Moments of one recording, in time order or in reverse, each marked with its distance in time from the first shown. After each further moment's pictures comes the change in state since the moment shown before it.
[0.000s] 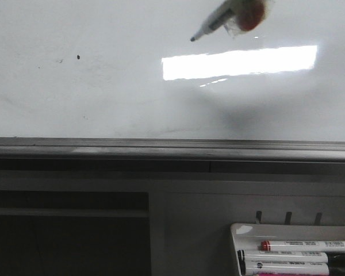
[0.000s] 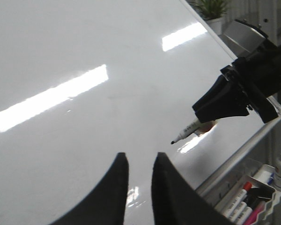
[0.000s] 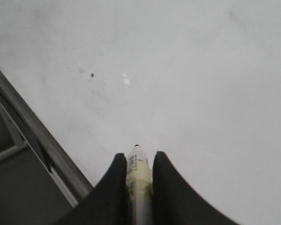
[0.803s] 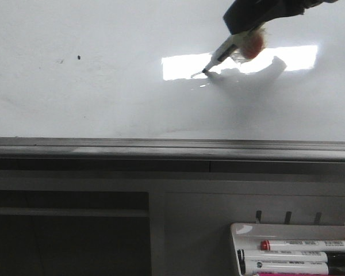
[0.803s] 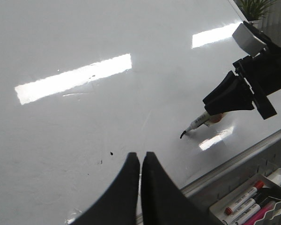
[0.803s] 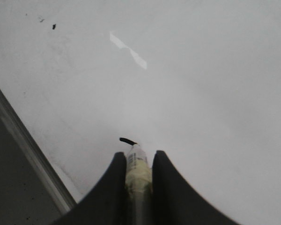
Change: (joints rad) left arm 0.106 -0.102 0.114 -0.042 0.008 -0.056; right arm -0.115 0.144 -0.094 -0.150 0.106 0.002
